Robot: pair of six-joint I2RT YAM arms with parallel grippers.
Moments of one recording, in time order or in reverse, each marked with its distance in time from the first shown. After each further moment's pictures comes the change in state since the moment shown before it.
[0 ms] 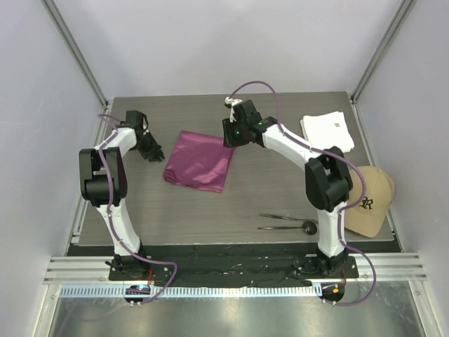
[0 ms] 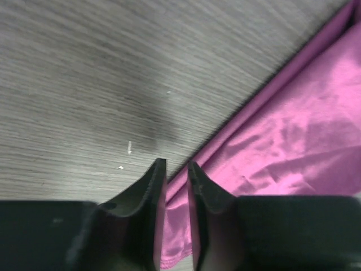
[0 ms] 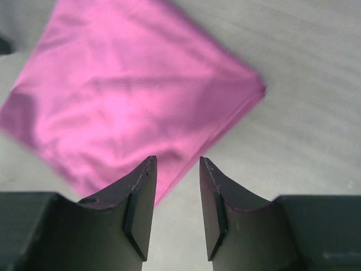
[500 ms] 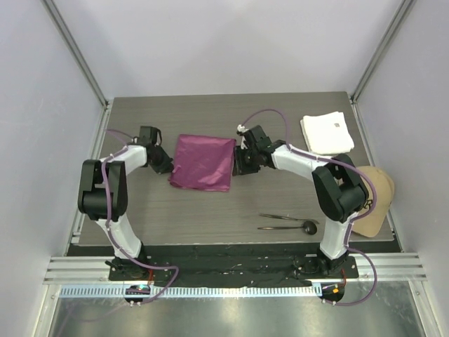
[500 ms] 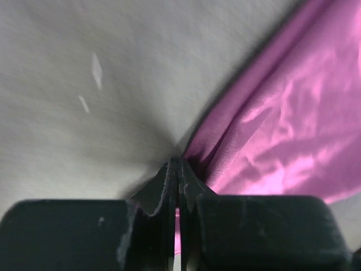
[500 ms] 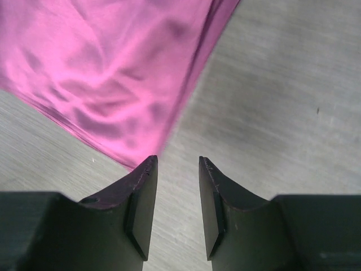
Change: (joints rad) left arm -0.111 -0.146 -0.291 0.194 -0.092 -0.169; right arm 0.002 -0.208 -0.449 0.096 -0.132 0.145
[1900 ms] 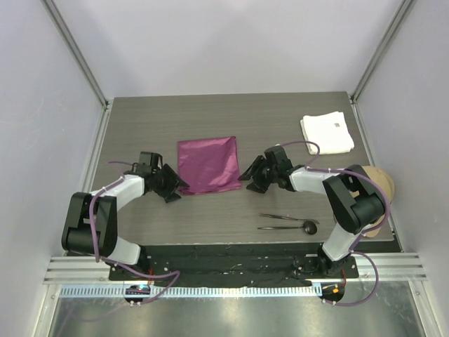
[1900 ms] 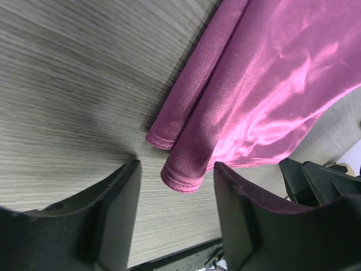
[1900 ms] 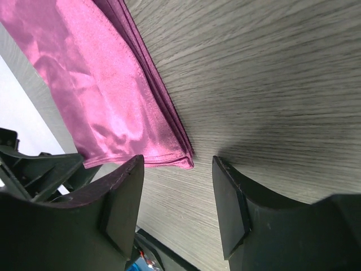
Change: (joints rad) left arm -0.092 -0.388 -0.453 0.115 0.186 -0.248; right arm -0.086 -0.167 -0.471 0.404 -0.060 0.745
